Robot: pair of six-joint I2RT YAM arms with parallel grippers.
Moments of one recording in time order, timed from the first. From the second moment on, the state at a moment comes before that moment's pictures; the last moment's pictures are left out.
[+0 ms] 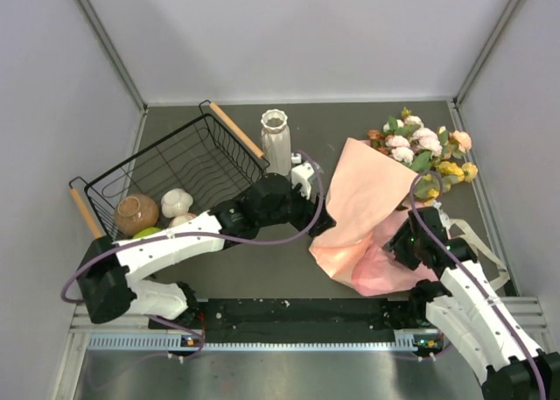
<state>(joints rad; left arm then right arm) -1.00 1.34 0.98 -0.06 0.16 -0.41 0.25 0.66 0.45 -0.83 0.07 0.92</state>
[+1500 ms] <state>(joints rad) -0.96 0.98 0.81 -0.21 0.02 -0.49 0.45 1.74 1.16 -0.09 -0.43 0.60</state>
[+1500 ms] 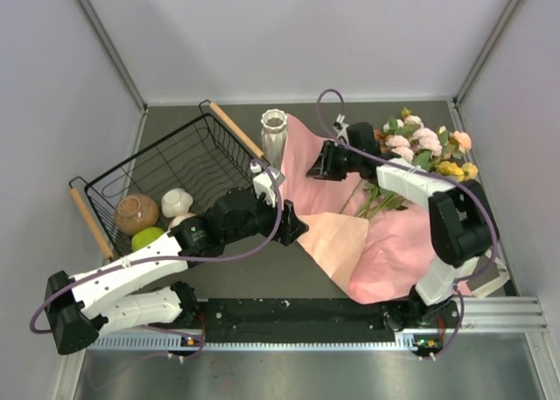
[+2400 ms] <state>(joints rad) -0.89 1.01 0.91 -0.23 0.03 -0.40 0.66 1.04 0.55 -0.19 -0.51 0.58</state>
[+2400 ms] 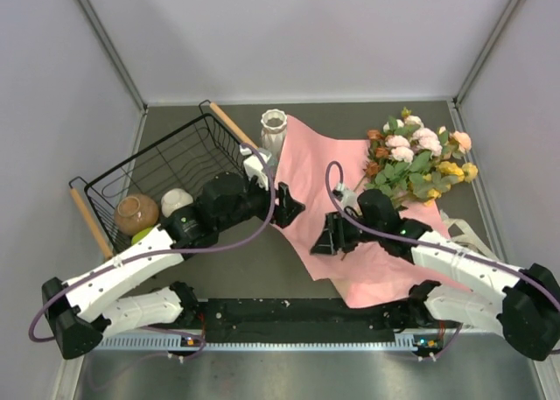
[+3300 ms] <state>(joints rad) -0.81 0.97 0.92 -0.25 0.09 -0.40 0.31 0.92 0.52 -0.24 -0.19 0.79</state>
